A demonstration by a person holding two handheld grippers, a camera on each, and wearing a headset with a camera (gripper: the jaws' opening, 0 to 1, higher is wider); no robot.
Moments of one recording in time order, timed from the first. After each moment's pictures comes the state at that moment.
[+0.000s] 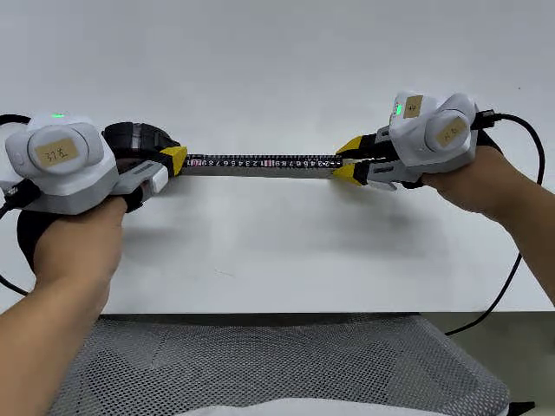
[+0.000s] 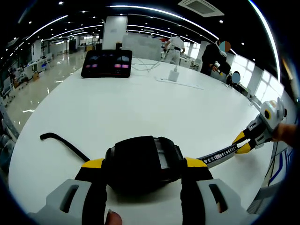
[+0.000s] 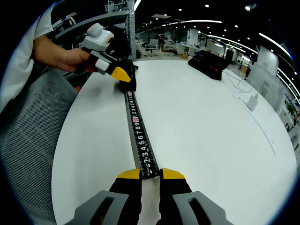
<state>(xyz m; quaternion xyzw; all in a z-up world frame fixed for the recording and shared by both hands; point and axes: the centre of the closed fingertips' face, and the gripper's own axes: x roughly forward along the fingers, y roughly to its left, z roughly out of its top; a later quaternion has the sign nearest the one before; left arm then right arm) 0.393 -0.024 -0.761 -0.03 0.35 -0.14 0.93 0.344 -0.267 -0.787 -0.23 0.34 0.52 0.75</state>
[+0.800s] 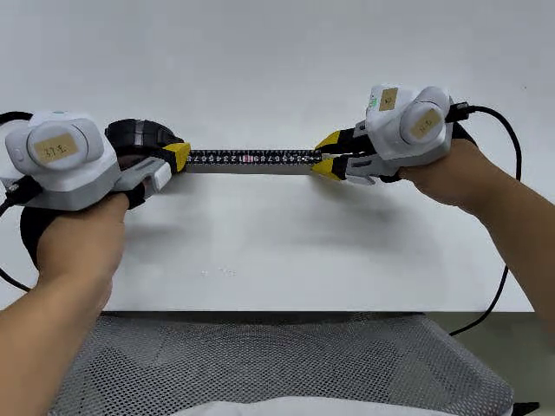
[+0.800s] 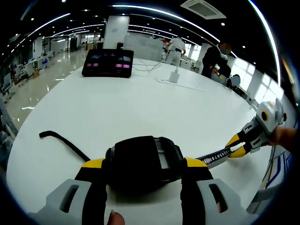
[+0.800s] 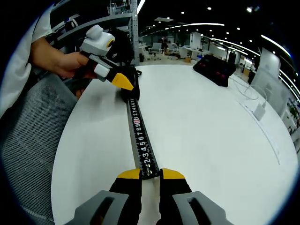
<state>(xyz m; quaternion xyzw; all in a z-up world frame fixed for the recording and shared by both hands) 0.393 -0.023 -0.761 -0.05 0.35 -0.14 0.93 0.351 -0.232 -0.784 -0.22 0.33 0.53 0.75</state>
